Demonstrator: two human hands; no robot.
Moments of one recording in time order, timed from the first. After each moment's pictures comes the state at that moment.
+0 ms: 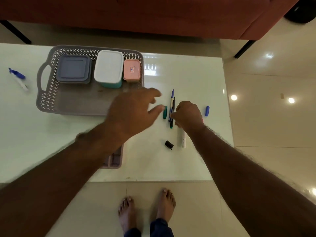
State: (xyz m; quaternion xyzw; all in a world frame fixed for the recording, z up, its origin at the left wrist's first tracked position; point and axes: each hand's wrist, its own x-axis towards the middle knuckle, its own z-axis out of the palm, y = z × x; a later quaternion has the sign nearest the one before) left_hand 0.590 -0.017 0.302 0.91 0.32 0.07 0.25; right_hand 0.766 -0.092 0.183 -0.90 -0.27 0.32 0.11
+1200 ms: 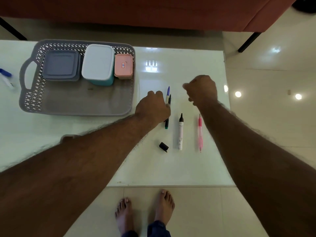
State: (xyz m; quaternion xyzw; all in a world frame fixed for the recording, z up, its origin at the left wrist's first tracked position) left_hand 0.689 -0.020 0.174 0.85 0.46 -0.06 0.25; right_hand 0.846 -0.067 0.191 -0.91 -0.22 0.25 0.23
